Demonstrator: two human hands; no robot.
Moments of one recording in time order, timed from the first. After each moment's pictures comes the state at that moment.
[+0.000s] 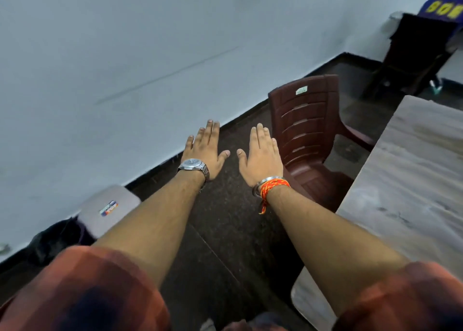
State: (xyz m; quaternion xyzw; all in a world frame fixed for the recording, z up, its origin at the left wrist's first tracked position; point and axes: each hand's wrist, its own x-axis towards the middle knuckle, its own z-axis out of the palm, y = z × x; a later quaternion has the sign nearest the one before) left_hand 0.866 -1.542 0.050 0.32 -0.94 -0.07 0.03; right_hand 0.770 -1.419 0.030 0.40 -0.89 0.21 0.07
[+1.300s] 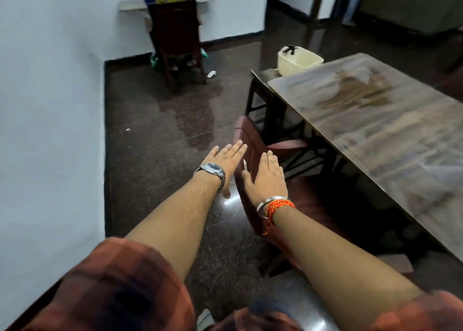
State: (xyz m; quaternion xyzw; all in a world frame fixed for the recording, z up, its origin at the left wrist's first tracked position) left_hand 0.186 -1.799 0.009 -0.40 -0.90 0.12 -0.13; right_hand 0.283 -1.697 -0.030 -0.25 -0.94 0.22 0.08
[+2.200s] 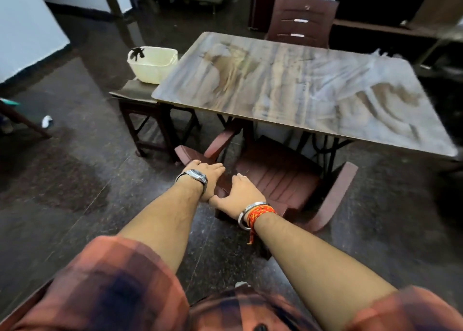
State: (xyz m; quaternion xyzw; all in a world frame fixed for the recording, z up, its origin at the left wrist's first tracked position) left_hand 0.038 -1.714 -0.039 -0.73 -0.63 0.24 -0.09; right_hand 0.185 -1.734 -0.042 -0.56 -0.78 0.28 0.01
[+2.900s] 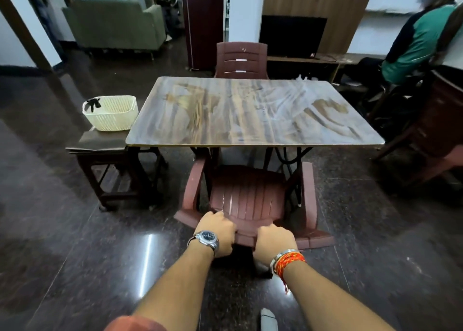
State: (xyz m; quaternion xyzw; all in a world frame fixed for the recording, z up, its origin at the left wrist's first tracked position) left_hand 0.022 -1.774 -0.057 -0.86 -0.50 0.15 -0.05; right_hand 0.185 -1.811 -0.044 -0.67 -0.73 0.12 -0.10
